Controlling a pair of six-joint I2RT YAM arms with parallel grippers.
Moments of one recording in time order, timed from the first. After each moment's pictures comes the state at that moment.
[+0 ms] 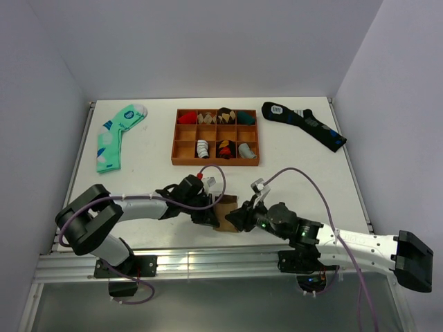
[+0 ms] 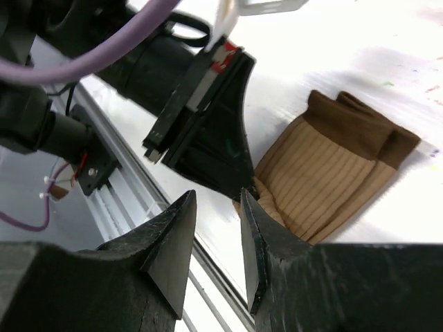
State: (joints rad) left arm -0.87 1.53 0.59 0.06 0.40 -0.82; right arm 1.09 0.72 0.18 0.27 0.14 0.63
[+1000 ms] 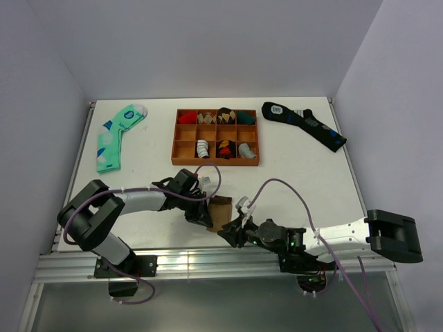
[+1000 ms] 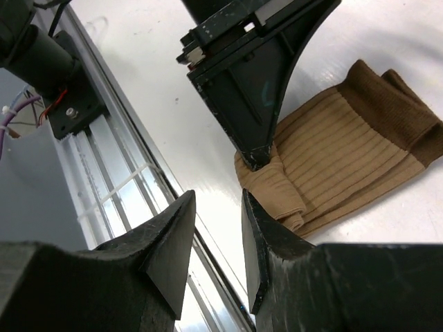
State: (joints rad) left arm -0.75 1.56 0.64 -0.11 0.56 -0.75; right arm 1.37 0.99 0.10 0.62 0.30 0.44
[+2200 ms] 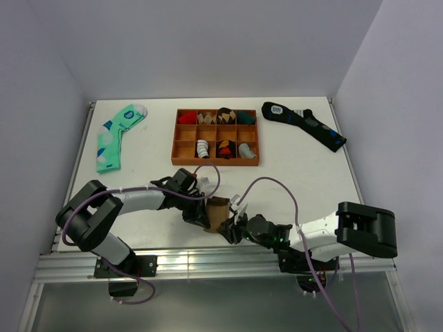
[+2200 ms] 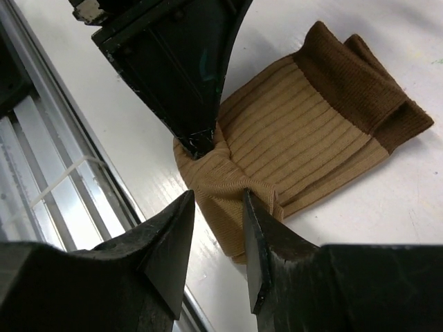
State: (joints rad) left arm -0.73 1.55 0.65 -0.18 0.58 -0.69; right arm 1.28 1.26 0.14 0.74 0.26 0.40
